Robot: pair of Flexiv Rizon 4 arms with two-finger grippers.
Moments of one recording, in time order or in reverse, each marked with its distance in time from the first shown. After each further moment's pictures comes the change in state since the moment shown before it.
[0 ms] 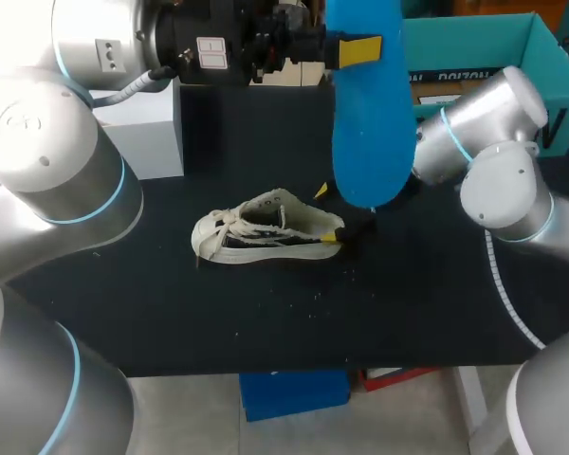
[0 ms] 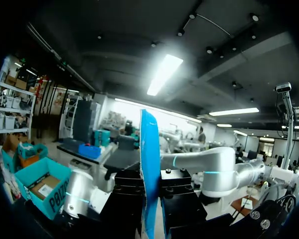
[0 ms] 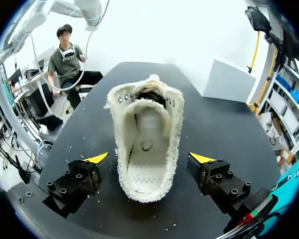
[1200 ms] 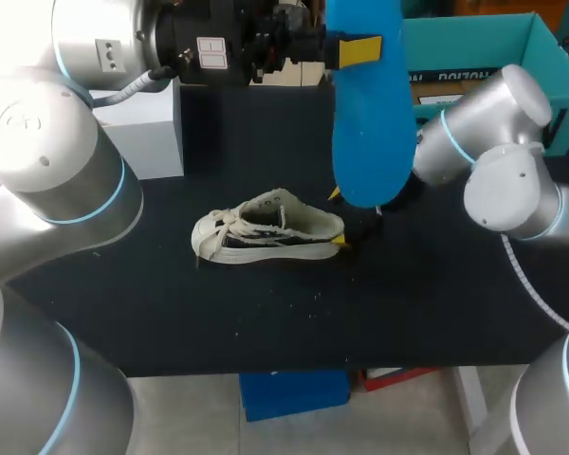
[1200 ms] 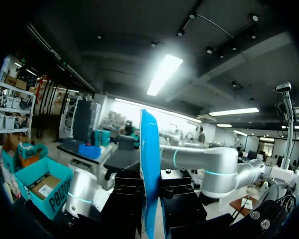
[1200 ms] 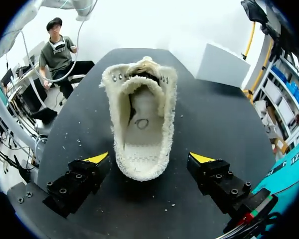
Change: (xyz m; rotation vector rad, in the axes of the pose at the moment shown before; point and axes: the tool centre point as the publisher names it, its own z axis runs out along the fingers) left arm 0.000 0.000 0.000 0.000 0.000 0.000; right arm -0.005 -0.021 -0.014 0.156 -0.057 0.024
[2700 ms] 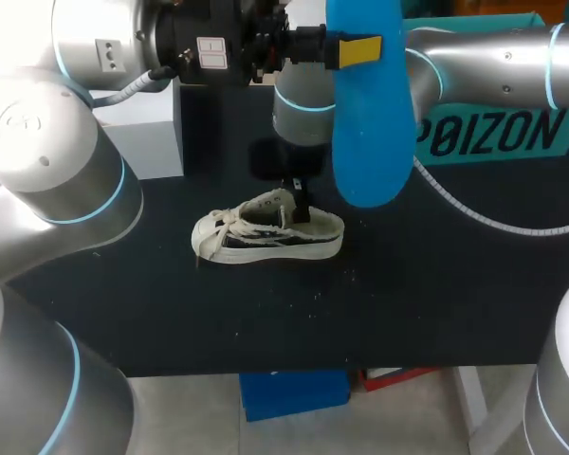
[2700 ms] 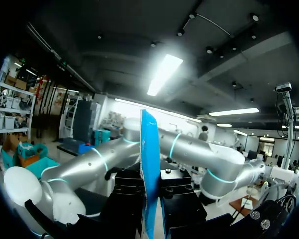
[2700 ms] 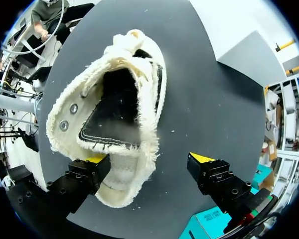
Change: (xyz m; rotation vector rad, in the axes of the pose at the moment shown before) left arm 0.000 0.000 0.000 0.000 0.000 0.000; right arm -0.034 0.062 0.035 0.605 0.029 -0.146
